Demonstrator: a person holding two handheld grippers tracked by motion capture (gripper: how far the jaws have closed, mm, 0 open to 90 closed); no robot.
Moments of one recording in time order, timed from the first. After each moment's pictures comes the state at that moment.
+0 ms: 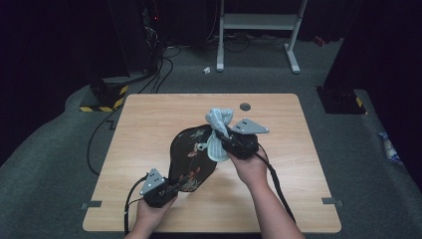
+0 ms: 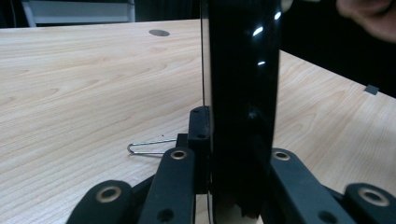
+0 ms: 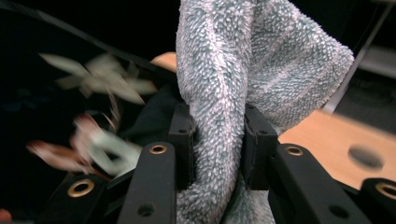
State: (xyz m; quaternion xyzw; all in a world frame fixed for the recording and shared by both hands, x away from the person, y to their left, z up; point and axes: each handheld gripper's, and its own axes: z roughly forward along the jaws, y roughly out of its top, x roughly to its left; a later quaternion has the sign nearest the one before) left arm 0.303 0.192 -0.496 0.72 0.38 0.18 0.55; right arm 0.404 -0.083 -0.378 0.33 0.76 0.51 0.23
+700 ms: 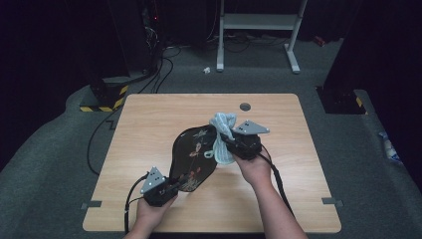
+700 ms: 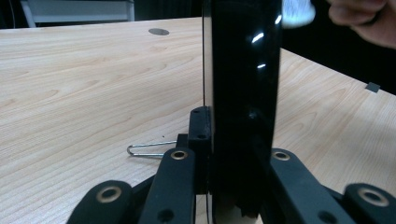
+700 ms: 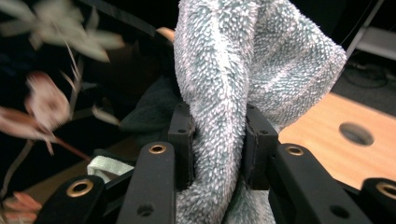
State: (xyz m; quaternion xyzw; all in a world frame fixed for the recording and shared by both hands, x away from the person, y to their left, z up) left arm 0.305 0.192 -0.493 0.73 0.37 0.18 0.55; right arm 0.416 -0.096 -0.401 0.34 0.78 0.47 0.23
